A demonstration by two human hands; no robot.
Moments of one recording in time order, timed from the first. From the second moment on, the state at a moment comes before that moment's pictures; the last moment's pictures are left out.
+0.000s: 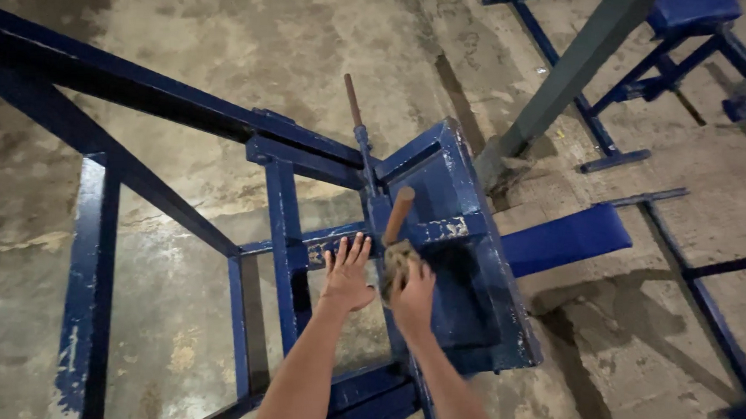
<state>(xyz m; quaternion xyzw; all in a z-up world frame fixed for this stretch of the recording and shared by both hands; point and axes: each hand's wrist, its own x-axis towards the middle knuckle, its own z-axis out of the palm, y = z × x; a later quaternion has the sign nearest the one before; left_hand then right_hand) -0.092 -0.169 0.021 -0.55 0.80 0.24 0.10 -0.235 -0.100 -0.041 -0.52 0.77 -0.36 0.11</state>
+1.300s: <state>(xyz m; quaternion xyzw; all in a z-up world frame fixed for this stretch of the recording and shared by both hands) -0.114 -0.181 0.008 -0.60 0.76 0.20 -0.16 -0.288 -0.146 -0.013 -0.48 0.70 -0.53 0.00</state>
